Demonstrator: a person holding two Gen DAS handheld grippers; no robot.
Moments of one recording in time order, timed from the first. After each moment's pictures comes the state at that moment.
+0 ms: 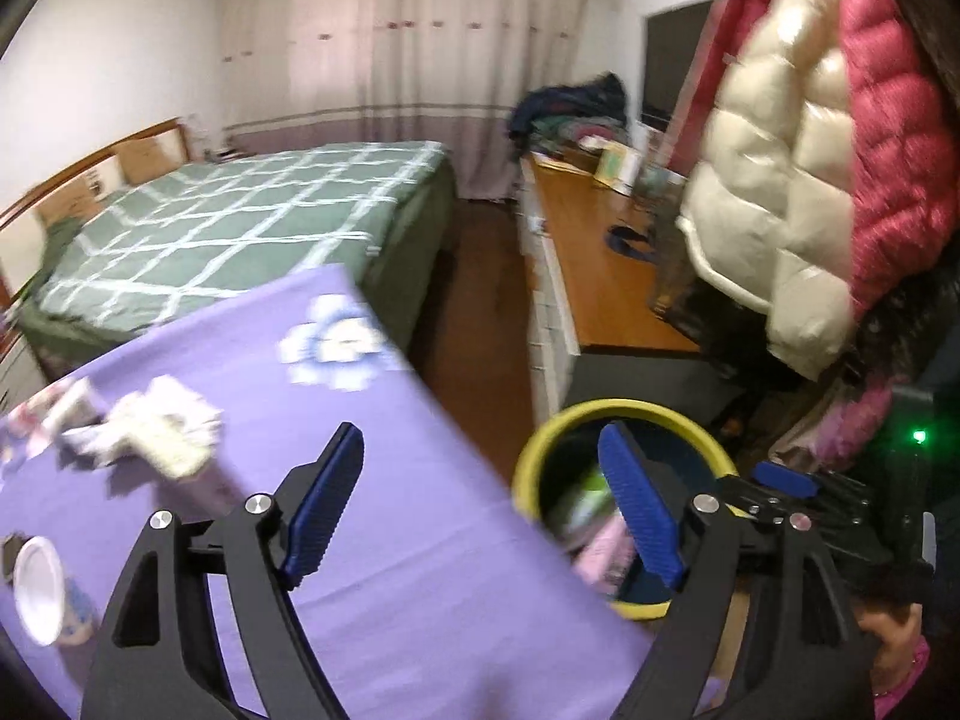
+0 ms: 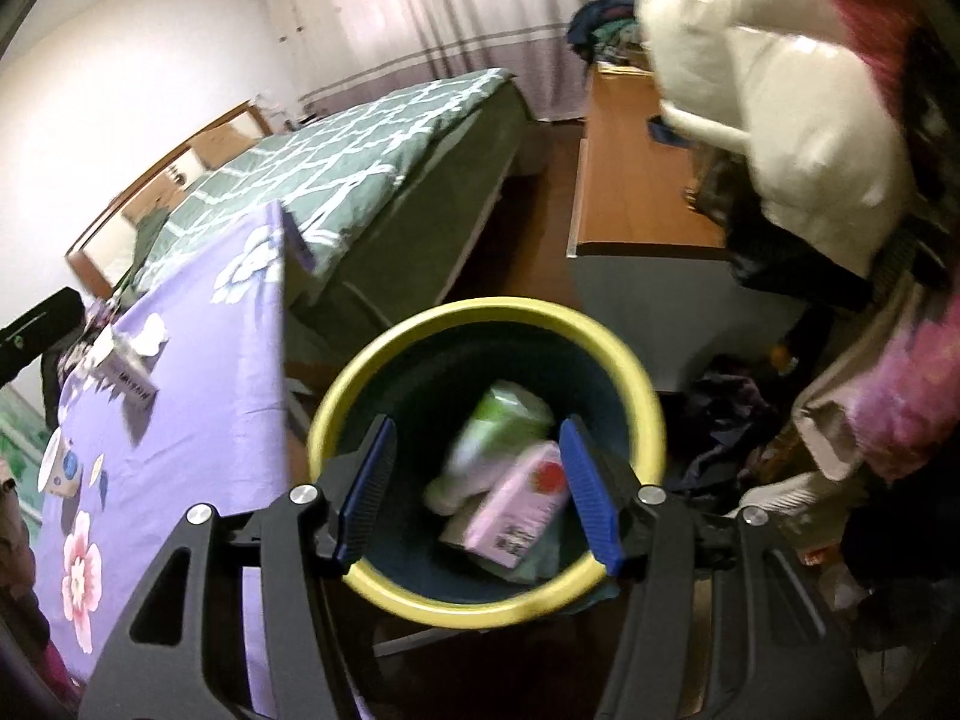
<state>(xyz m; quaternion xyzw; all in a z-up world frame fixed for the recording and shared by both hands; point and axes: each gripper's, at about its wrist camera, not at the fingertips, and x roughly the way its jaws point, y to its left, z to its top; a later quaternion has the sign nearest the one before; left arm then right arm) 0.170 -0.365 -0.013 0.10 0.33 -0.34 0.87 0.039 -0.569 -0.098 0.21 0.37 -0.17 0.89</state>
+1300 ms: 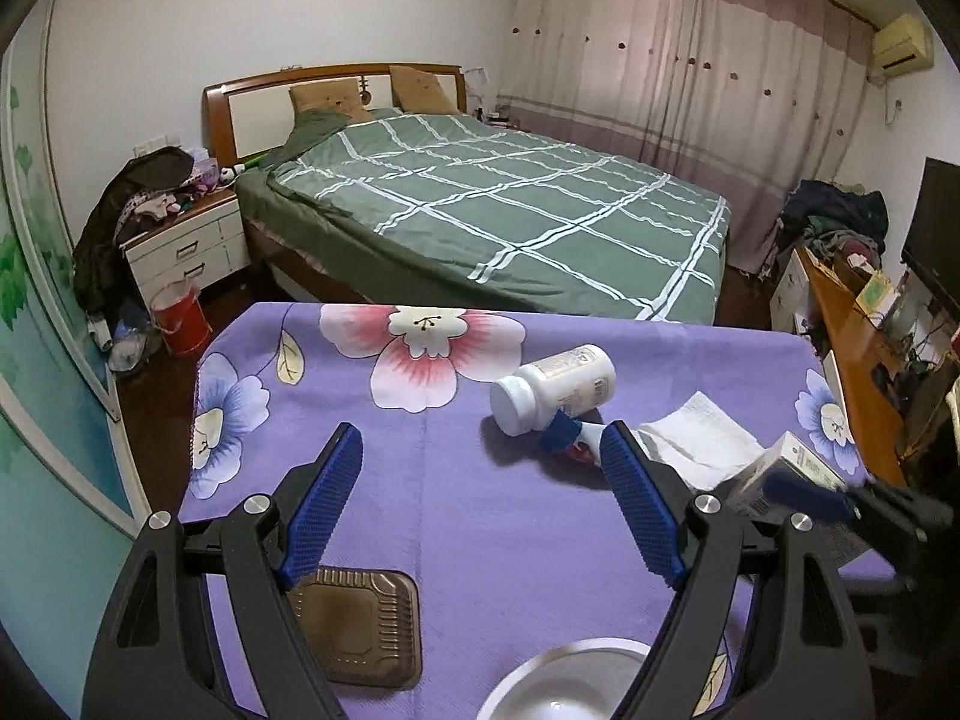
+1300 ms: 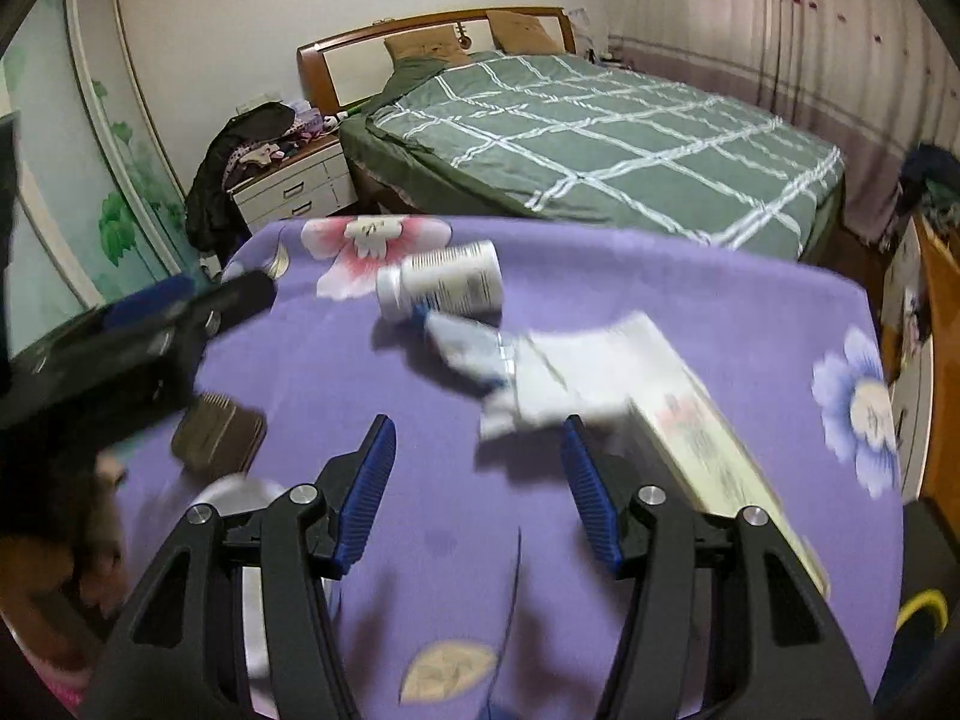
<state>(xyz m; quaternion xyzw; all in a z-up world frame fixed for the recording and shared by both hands) 0.391 -0.020 -0.056 -0.02 0.35 -0.08 0.93 0.357 -0.193 -0.071 0.01 0.42 0.09 0.90</state>
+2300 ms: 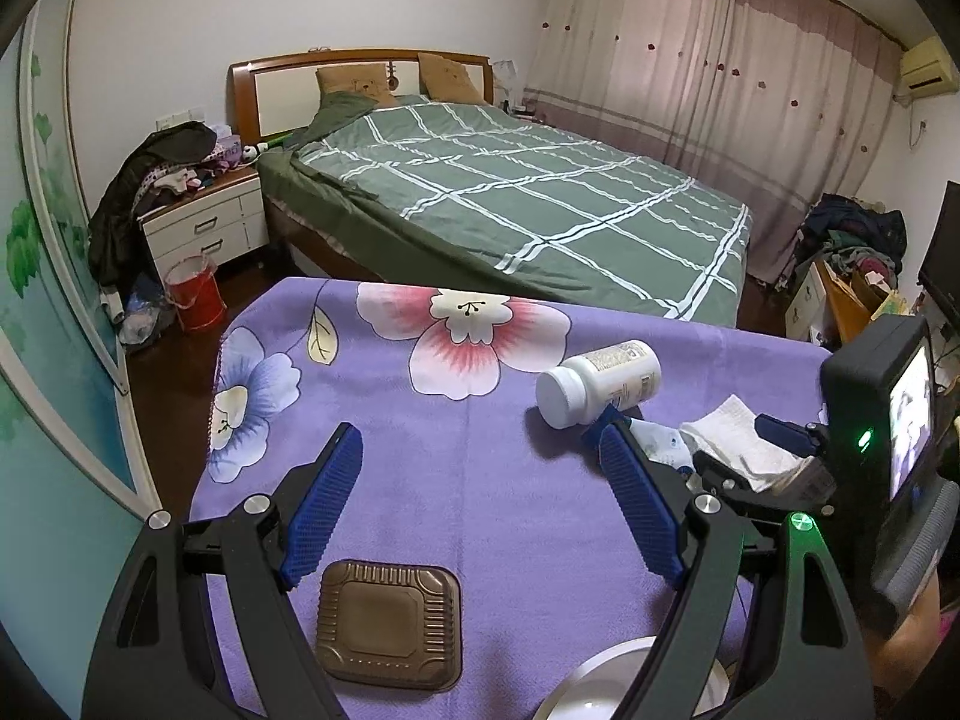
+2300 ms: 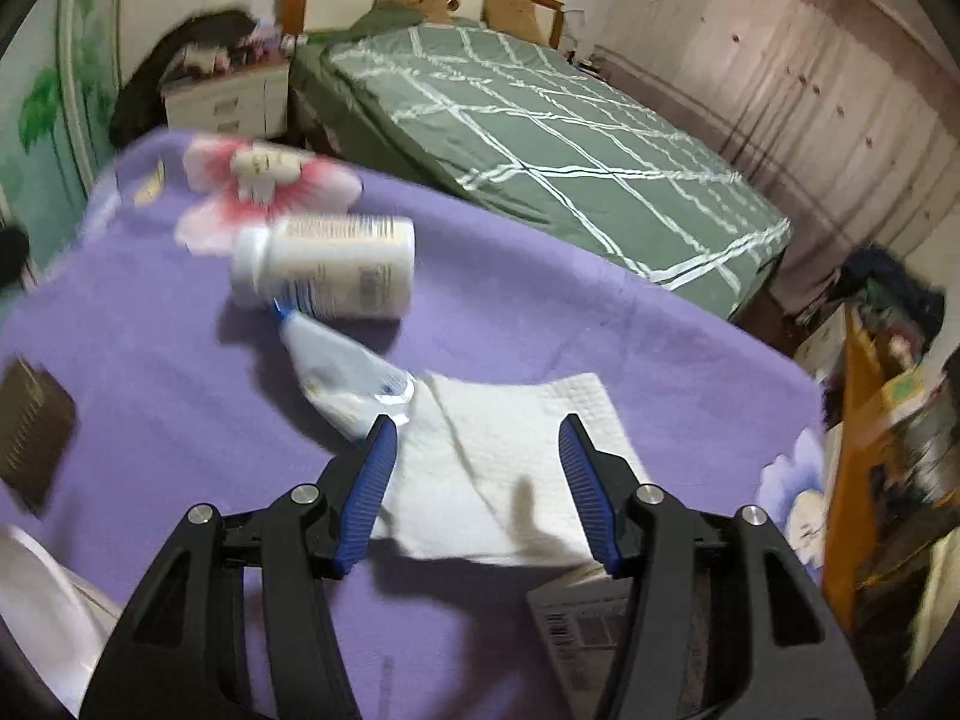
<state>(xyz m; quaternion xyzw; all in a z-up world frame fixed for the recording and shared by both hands) 0.394 0.000 -0.069 -0.03 0.36 -0.06 0.93 0.416 -0.180 -0.121 -0.17 0.44 0.01 0.88</state>
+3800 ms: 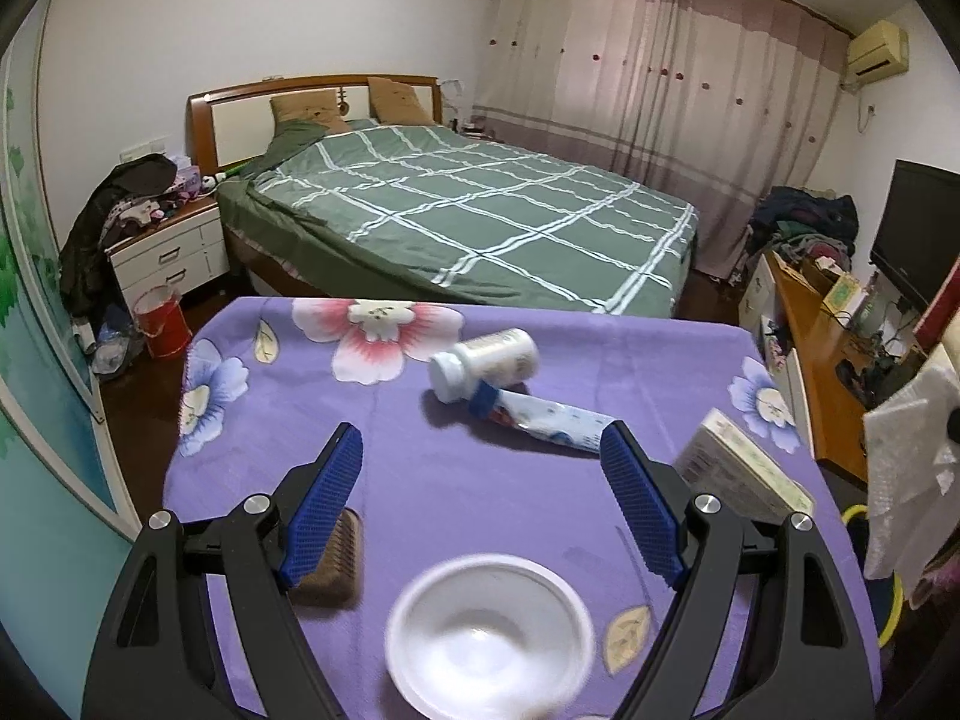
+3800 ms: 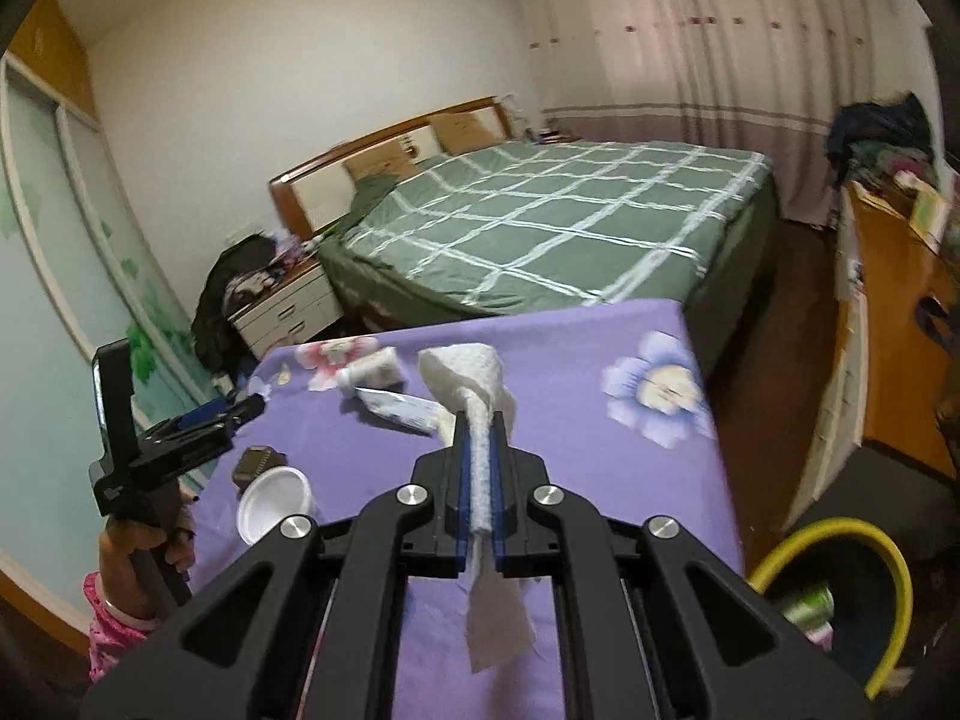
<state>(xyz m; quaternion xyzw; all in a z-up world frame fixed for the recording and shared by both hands) 0.321 -0.049 -0.030 -0.02 0.34 -0.11 0.93 0.190 -0.367 0.033 0.13 0.32 0.05 0.94</state>
